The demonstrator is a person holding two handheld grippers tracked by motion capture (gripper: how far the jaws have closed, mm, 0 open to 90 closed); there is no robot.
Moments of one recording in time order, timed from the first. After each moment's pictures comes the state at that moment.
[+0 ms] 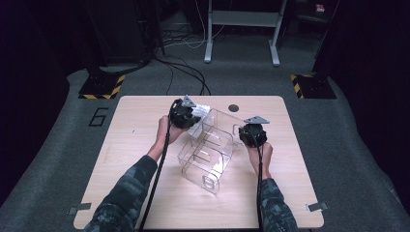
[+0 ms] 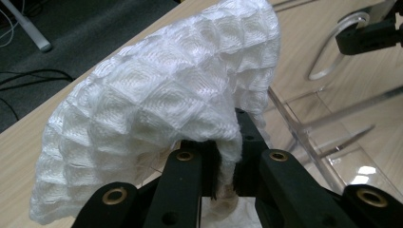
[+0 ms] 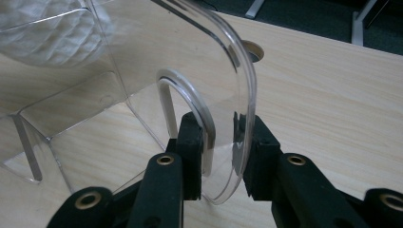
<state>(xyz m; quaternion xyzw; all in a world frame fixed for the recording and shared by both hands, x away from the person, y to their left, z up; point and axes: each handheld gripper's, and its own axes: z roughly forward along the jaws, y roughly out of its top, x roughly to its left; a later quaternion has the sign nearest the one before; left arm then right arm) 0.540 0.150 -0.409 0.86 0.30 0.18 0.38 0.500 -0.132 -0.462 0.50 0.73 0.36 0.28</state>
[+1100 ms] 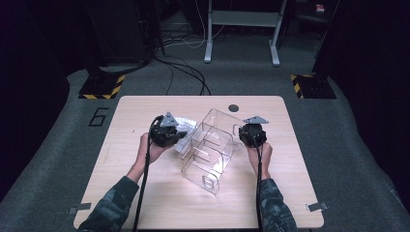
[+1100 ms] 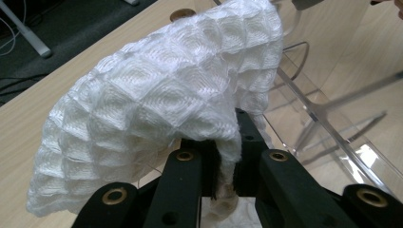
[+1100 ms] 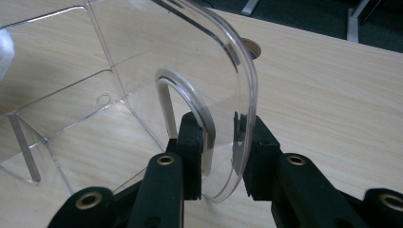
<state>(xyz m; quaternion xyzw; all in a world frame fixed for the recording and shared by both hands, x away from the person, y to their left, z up) 0.473 0.198 -0.415 0.85 0.28 0.19 0.40 0.499 -0.130 -0.461 0.50 0.73 0.35 0.29</state>
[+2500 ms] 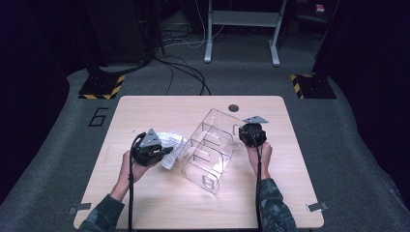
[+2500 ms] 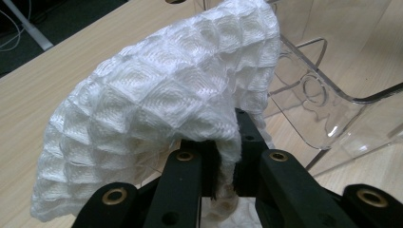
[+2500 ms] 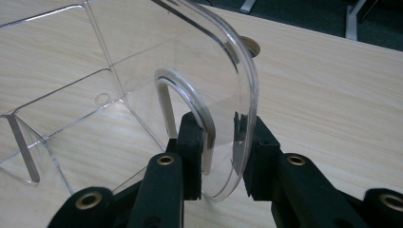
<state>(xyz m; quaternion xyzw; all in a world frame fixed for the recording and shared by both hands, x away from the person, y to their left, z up) 0.417 0.242 -0.424 0.85 0.28 0.19 0.40 0.499 -0.129 -0.460 0.51 0.73 0.35 0.29</state>
